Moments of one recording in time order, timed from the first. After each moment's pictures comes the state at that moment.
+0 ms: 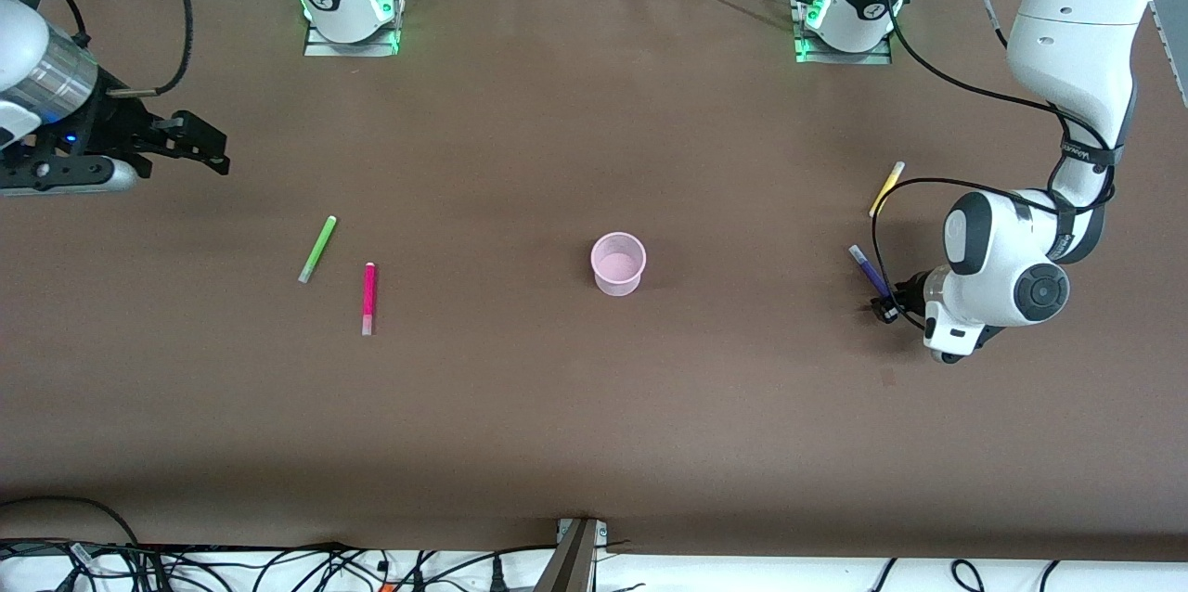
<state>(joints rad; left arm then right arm) 0.08 0.66 -0.06 -1.76 -0.04 2.17 -0.55 0.00 0.04 0.11 -1.66 0.01 1.67 0.05</state>
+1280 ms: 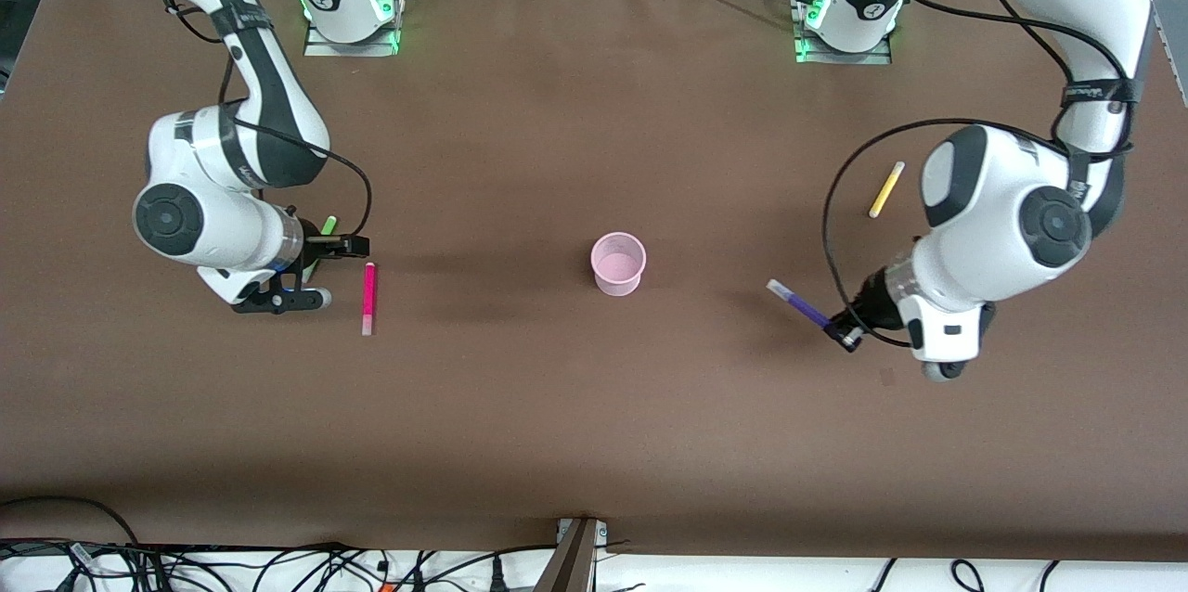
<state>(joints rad) 0.00 0.51 -0.31 -1.49 -0.04 2.09 -1.13 0.09 0.41 0.11 -1.83 0.01 2.05 0.15</state>
